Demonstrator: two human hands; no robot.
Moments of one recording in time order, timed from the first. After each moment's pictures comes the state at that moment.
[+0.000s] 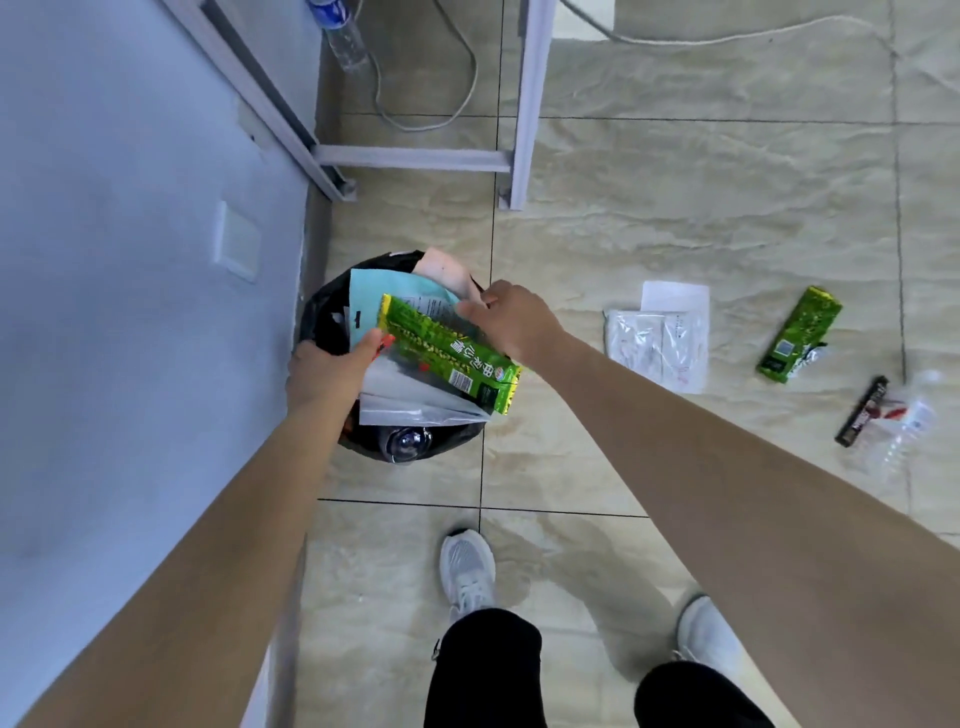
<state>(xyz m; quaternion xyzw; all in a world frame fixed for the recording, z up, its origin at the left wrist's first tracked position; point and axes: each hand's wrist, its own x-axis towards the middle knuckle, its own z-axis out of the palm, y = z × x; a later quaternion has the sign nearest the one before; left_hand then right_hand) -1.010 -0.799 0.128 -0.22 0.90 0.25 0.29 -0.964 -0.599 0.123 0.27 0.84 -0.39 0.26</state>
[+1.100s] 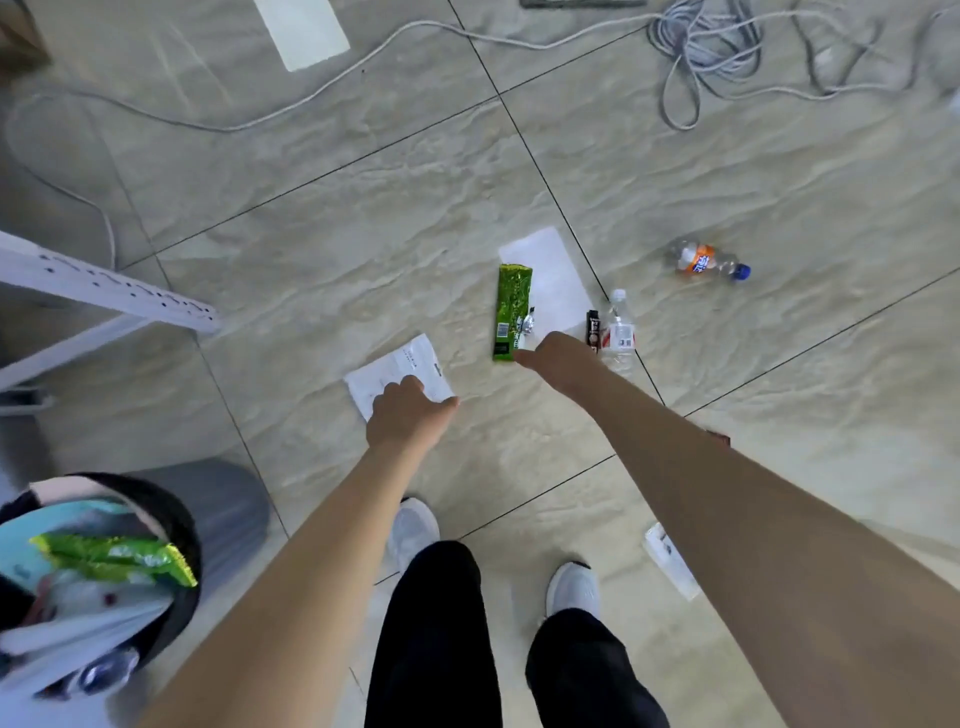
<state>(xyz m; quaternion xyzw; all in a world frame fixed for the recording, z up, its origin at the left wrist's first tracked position) -0.774 -0.359 0.138 0.20 0.87 0.02 0.45 -0.647 -0.215 0.125 0.57 0.66 -0.43 0.24</state>
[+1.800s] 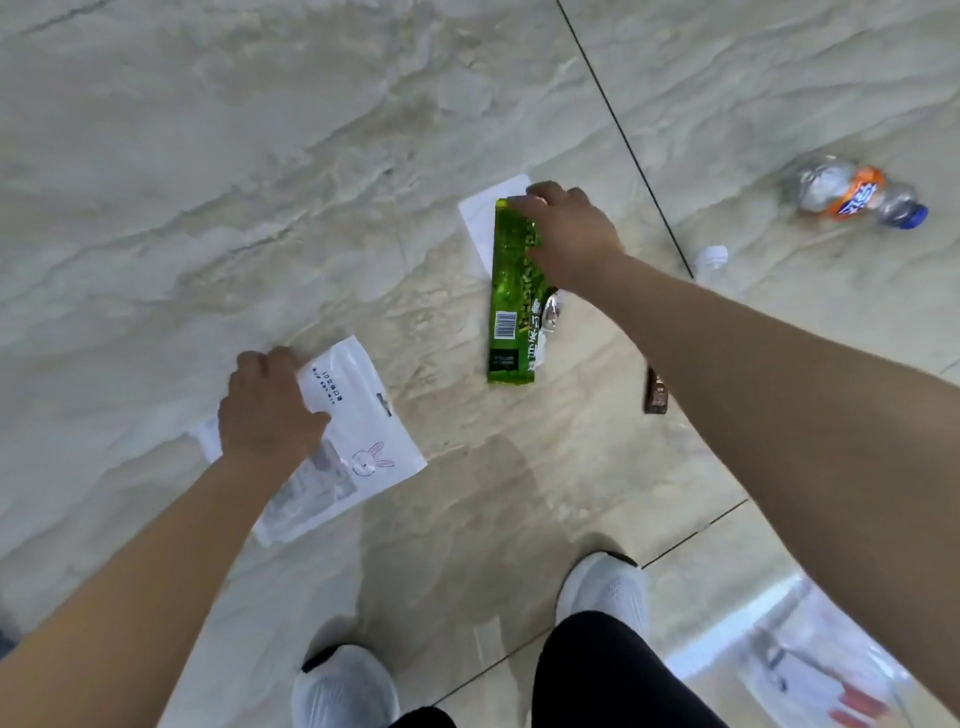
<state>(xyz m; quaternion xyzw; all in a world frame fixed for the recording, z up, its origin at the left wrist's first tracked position) -0.883 -0.338 -0.201 0.32 0.88 -0.09 0.33 -0.707 -0.064 -0.196 0.41 0.88 -0.16 0.18</state>
